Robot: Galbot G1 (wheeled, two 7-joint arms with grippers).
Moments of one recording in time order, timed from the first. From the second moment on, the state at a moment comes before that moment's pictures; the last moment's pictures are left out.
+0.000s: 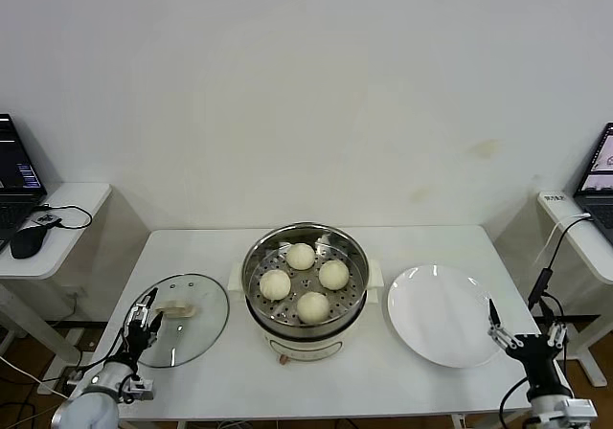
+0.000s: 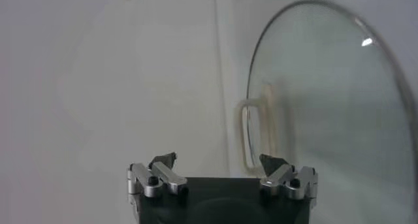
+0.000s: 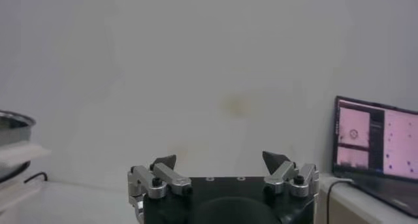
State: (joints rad) left arm 1.29 -1.08 -0.60 -1.43 1.22 -0.16 -0.18; right arm -1.63 1.35 0.93 1.92 0.23 0.22 -0.15
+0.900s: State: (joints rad) left arm 1.14 -1.09 -0.52 -1.32 1.21 -0.15 -0.15; right arm -1.64 1.38 0.93 1.88 0.21 0.24 -0.16
